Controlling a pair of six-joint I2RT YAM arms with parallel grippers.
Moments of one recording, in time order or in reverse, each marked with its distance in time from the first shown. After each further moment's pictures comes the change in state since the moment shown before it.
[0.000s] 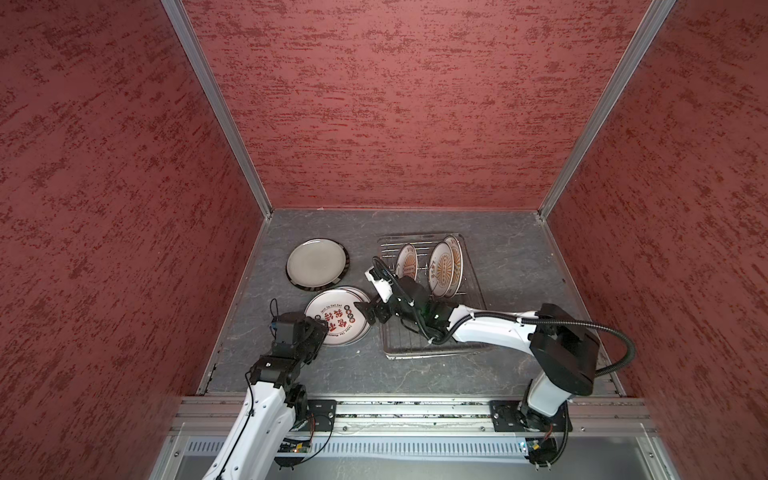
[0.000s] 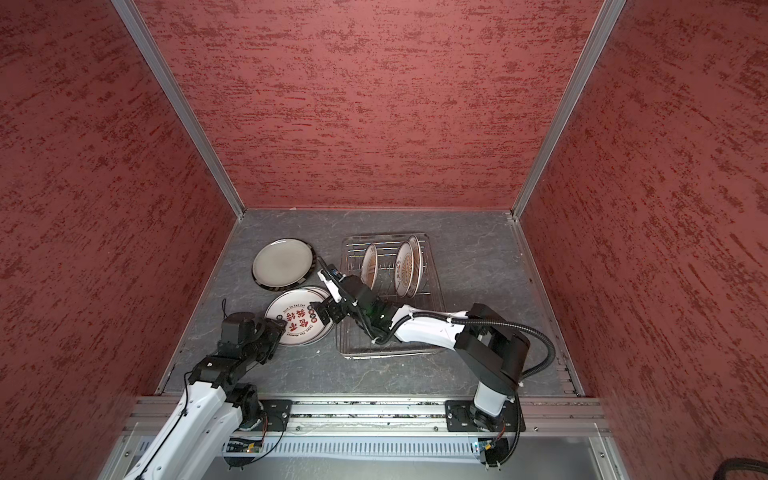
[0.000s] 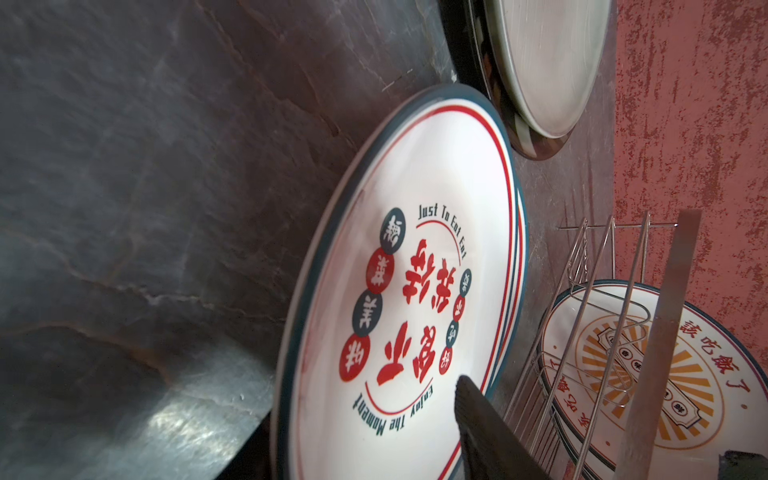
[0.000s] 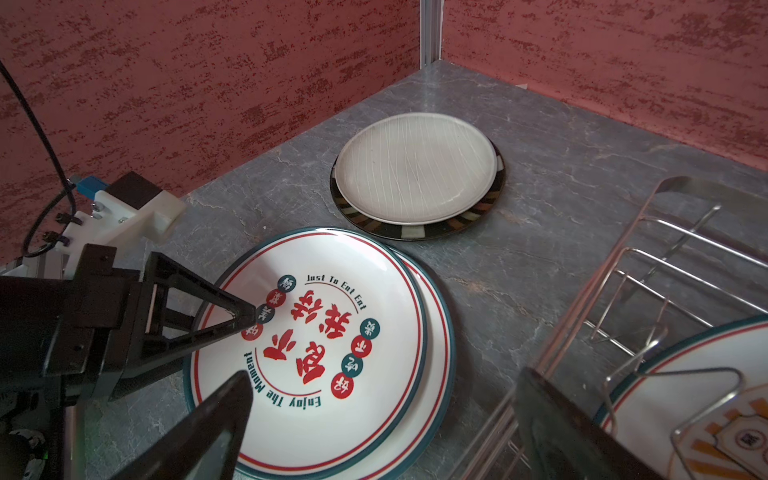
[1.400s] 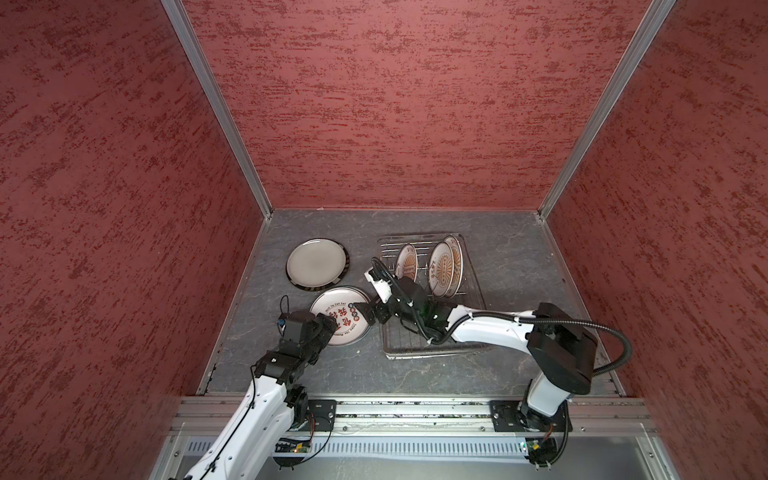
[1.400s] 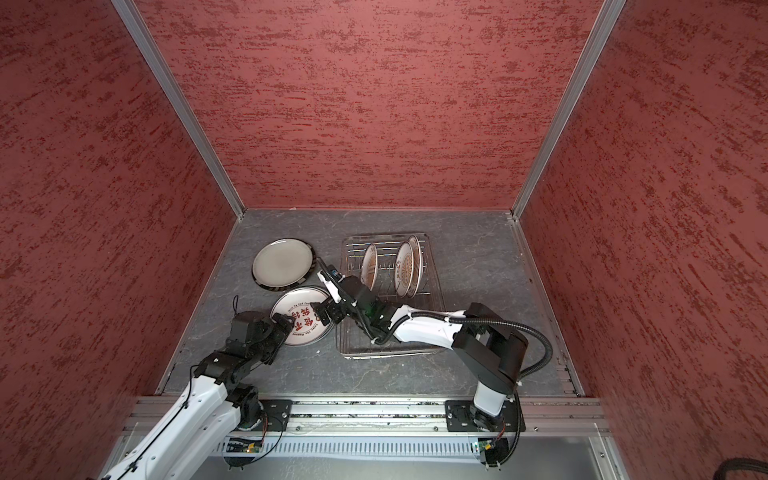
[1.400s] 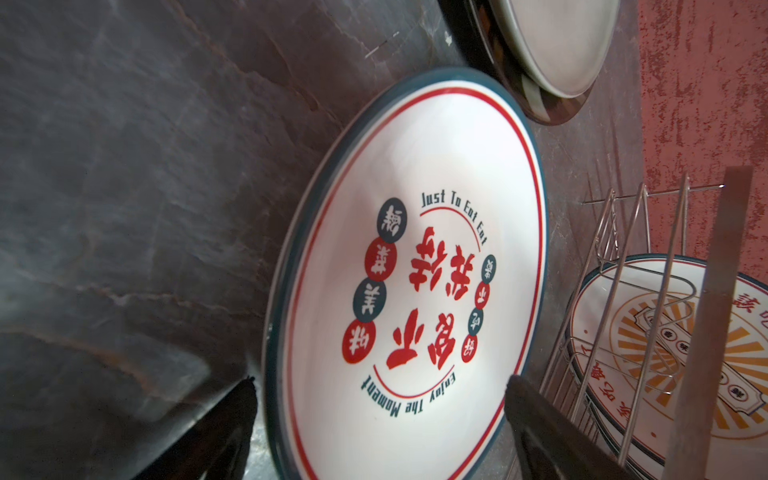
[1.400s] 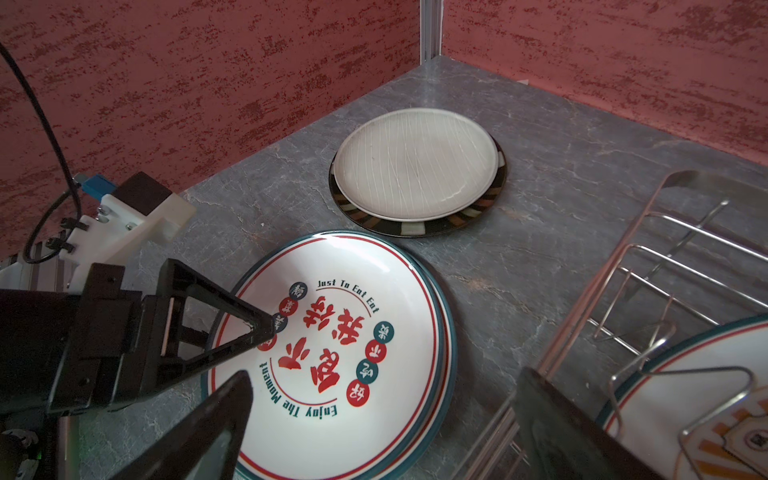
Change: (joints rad) left arm -0.118 0.073 0.000 0.039 -0.082 0.010; right arm 0.000 0.009 0.000 0.006 0.001 0.000
